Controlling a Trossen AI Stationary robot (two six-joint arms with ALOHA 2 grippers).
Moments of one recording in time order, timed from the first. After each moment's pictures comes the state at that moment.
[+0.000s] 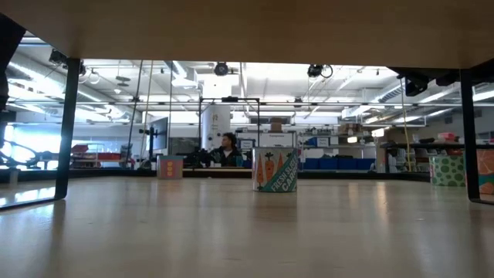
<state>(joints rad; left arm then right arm) -0.02 1.95 2.08 -0.54 -0.71 0.49 -0.04 0.01 0.01 0.07 0.01 0.00</state>
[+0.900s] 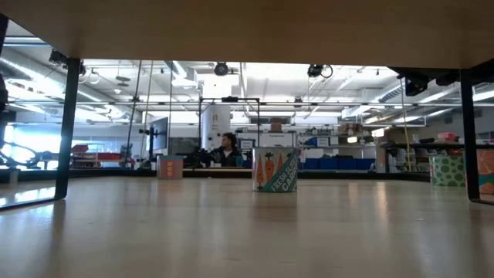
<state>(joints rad) 0.13 1.66 2.08 -1.04 -0.41 0.15 -0.04 0.01 0.01 0.08 0.01 0.00</state>
